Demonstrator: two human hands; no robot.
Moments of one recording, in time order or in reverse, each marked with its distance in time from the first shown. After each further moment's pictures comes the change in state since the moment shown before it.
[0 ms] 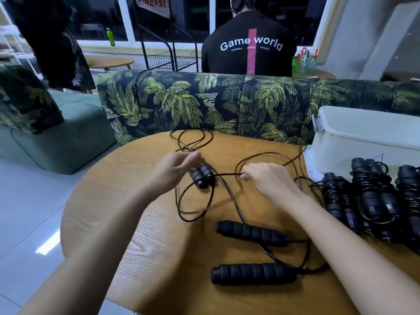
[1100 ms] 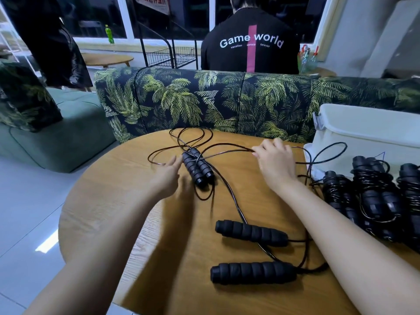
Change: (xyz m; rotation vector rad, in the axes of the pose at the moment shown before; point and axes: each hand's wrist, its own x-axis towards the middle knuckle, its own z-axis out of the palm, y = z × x) left_hand 0.037 -0.084 0.017 0.683 -0.065 -0.286; right_hand 0.023 0.030 0.021 -0.276 0.034 0.333
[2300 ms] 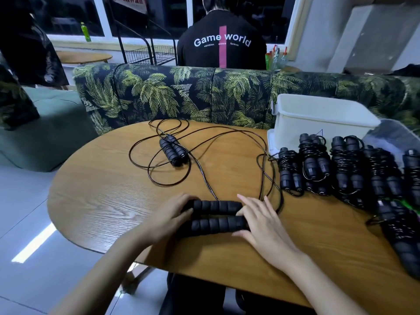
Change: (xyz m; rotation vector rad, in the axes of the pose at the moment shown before) left_hand -0.166 0.057 0.051 -0.459 -0.074 0.532; right_hand -0.229 -0.015 -0.072 0.337 -0.297 -0.078
